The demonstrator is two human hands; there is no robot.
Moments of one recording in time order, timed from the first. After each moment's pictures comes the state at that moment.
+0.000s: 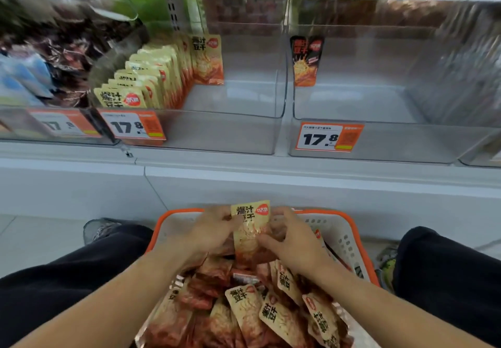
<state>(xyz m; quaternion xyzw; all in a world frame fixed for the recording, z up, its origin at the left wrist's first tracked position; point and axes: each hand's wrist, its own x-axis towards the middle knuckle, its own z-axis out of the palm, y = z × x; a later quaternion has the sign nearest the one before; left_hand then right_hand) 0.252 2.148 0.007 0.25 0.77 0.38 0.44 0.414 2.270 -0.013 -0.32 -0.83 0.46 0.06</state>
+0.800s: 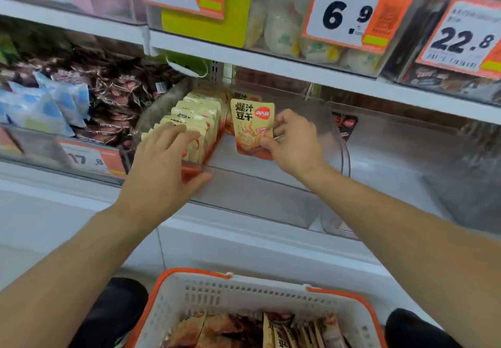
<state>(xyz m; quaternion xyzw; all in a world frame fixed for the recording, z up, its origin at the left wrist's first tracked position) 0.100 2.125 0.129 0.42 0.85 0.28 -0.18 0.198 2.343 0.172 -0.26 -0.89 0.27 0.28</state>
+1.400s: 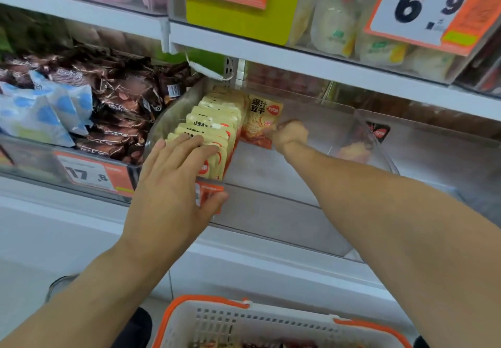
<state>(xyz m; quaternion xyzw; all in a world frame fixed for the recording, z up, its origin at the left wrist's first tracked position) 0.081 2.124 0.112 0.43 0.82 0.31 -0.20 0.058 2.415 0.117 -0.44 -0.81 0.31 0.22</state>
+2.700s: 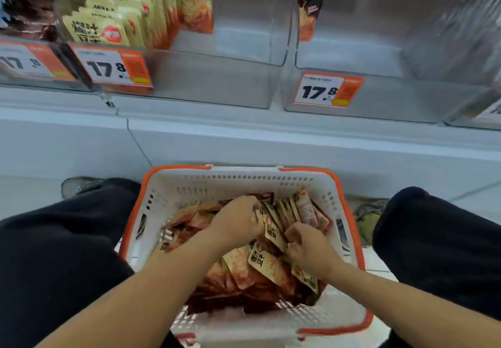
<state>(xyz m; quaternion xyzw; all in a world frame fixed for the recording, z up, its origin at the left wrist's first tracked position) 0.321 2.146 -0.043 0.48 0.80 0.17 0.32 0.508 2.258 -0.091 -0.37 -0.86 0.35 -0.10</state>
